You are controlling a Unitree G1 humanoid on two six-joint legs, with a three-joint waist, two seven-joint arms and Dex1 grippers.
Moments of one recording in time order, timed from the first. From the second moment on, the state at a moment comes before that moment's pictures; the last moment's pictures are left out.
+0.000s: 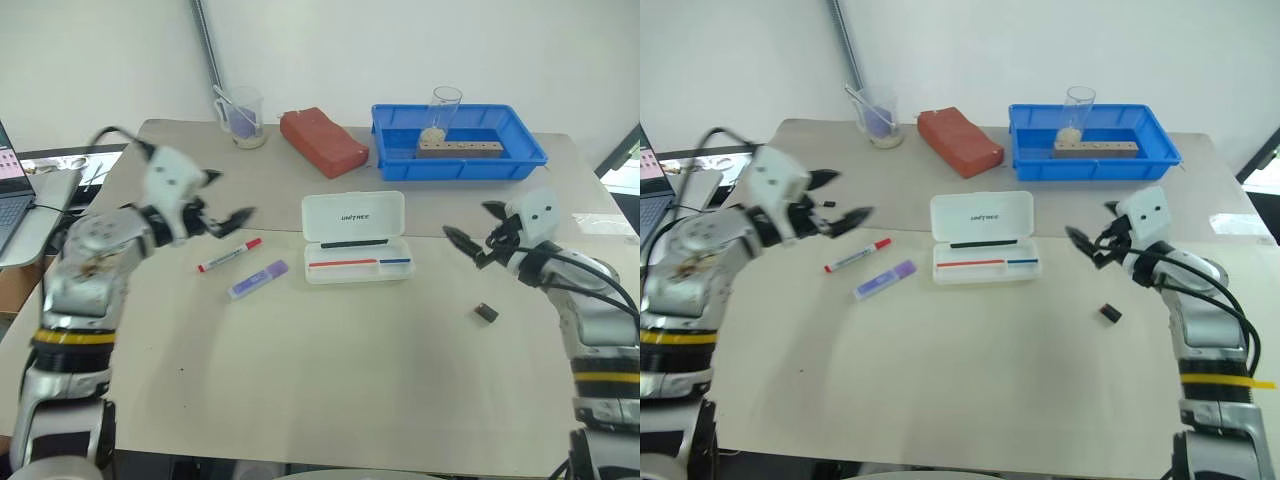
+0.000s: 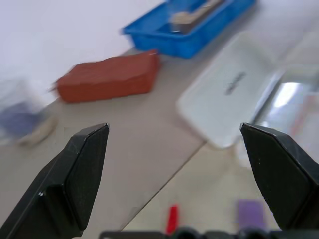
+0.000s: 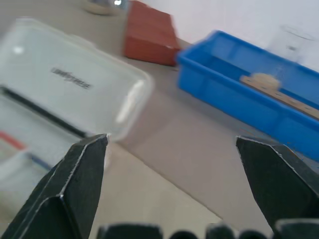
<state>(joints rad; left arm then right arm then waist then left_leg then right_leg) -0.62 0.67 -0.09 -0.02 -0.30 0.40 -0.86 -0.30 -0.72 -0.12 -0.05 0.33 0.34 0.73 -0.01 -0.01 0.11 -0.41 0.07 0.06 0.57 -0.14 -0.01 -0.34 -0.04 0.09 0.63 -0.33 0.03</state>
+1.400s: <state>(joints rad) -0.50 0.47 -0.45 0.10 0.01 0.12 -1.16 -0.11 -0.81 -0.10 -0.55 0.51 0.69 0.78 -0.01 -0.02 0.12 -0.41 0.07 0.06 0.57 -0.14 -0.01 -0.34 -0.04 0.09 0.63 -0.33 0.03</state>
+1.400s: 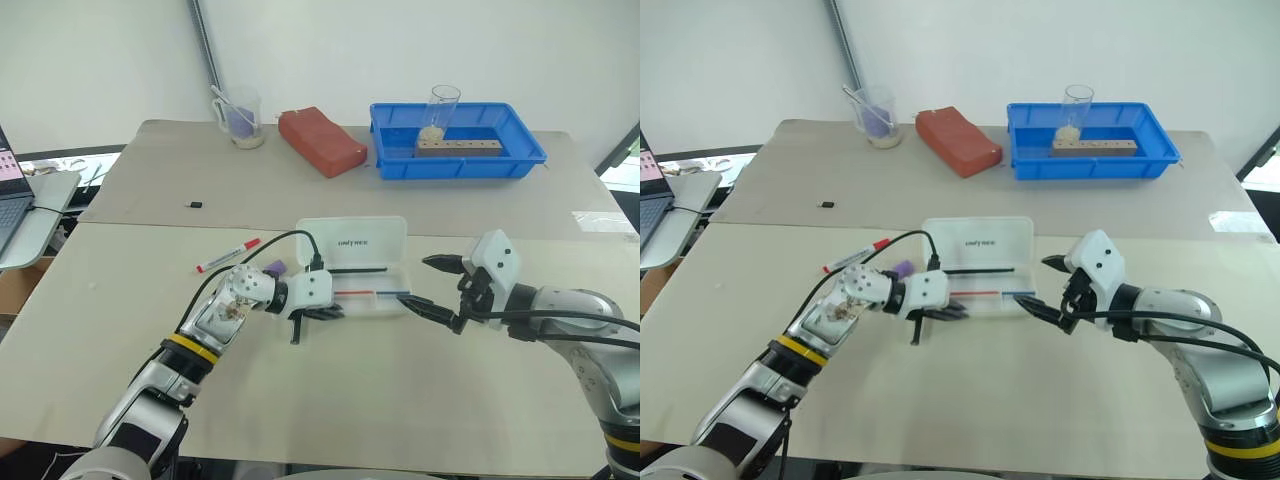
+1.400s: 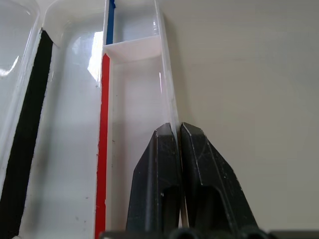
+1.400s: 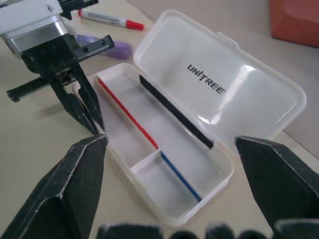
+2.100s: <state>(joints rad) -0.41 0.57 -0.44 -0.17 -0.05 0.25 -1.20 -0.11 -0.86 -0.06 -0.55 0.55 0.72 0.87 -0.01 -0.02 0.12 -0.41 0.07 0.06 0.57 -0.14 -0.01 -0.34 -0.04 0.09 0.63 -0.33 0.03</state>
